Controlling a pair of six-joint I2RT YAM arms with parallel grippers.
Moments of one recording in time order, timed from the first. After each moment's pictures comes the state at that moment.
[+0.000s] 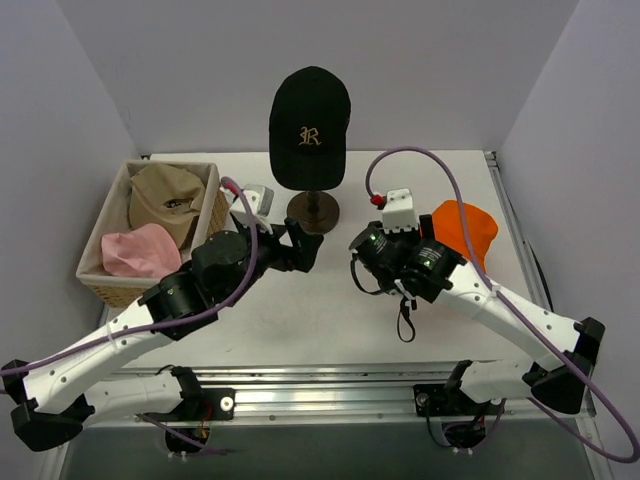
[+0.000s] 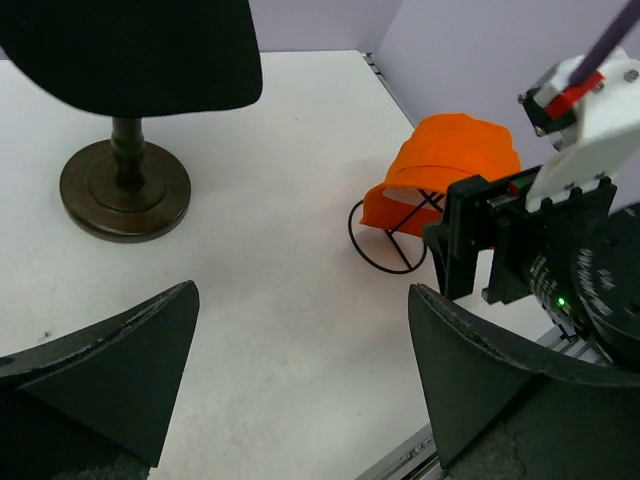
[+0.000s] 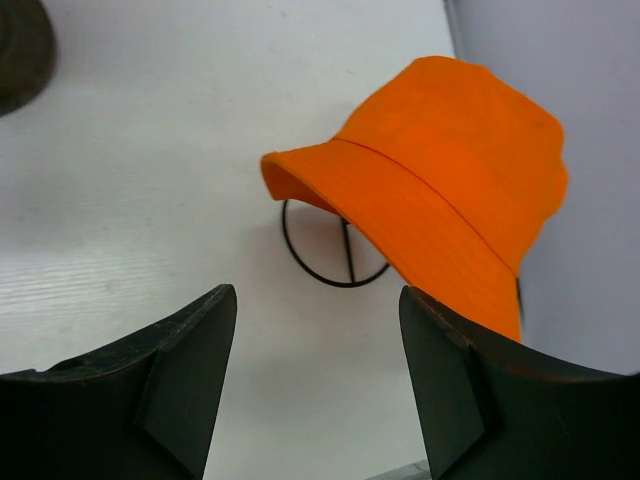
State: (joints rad) left arm -1.02 1.04 1.18 -0.28 -0.41 -0.46; right arm 0.93 1.24 1.25 -0.97 0.99 0.52
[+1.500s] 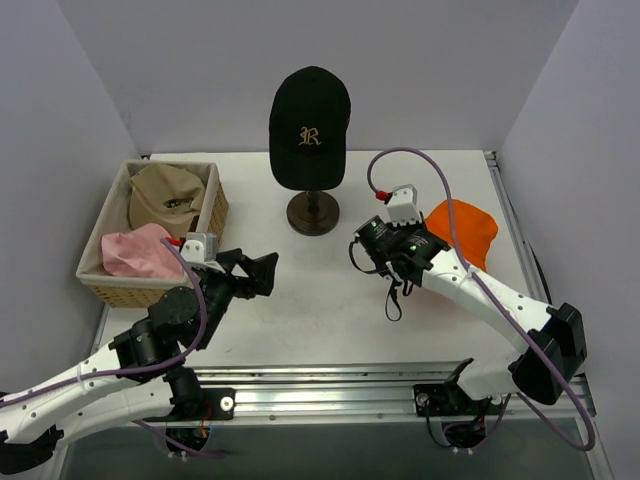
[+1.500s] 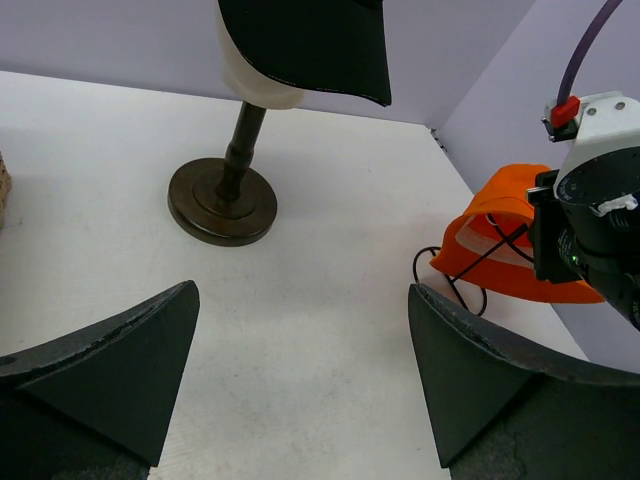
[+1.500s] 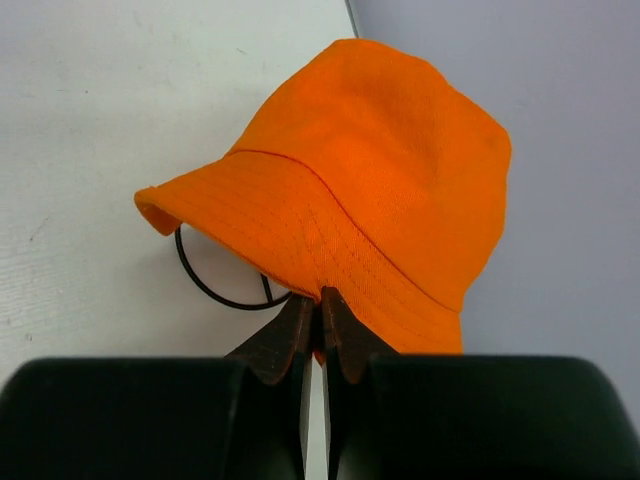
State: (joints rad) left arm -1.12 0.62 0.76 -0.12 -0.76 -0.41; right arm 0.75 1.36 1.15 -0.87 1.12 0.39
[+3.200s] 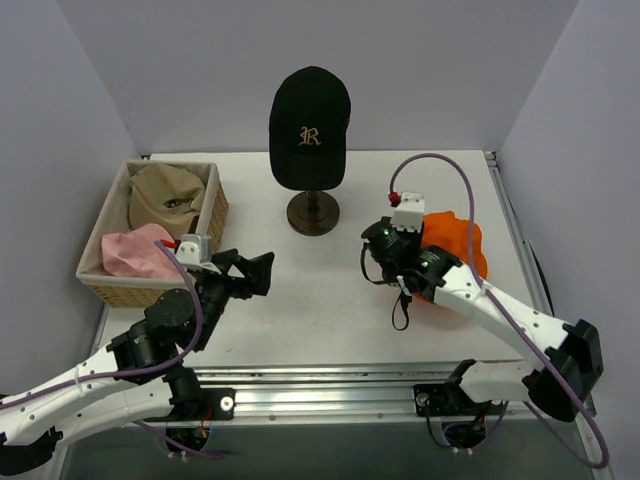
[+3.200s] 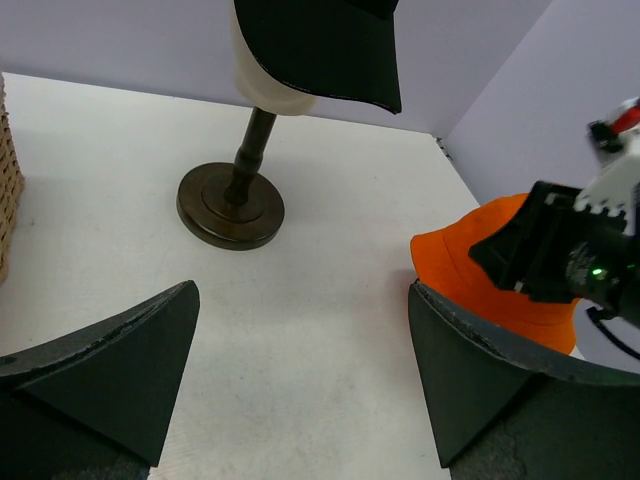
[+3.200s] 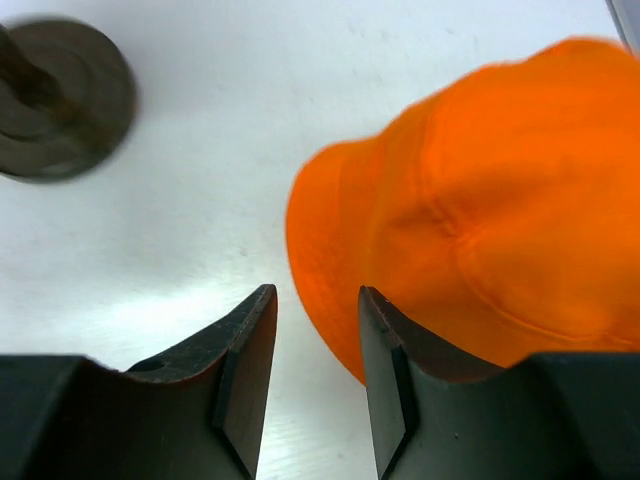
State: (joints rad) left arm -1.12 0.60 0.75 -0.12 -0.78 -0.41; right arm 0.77 1.26 1.01 -0.60 0.82 0.61
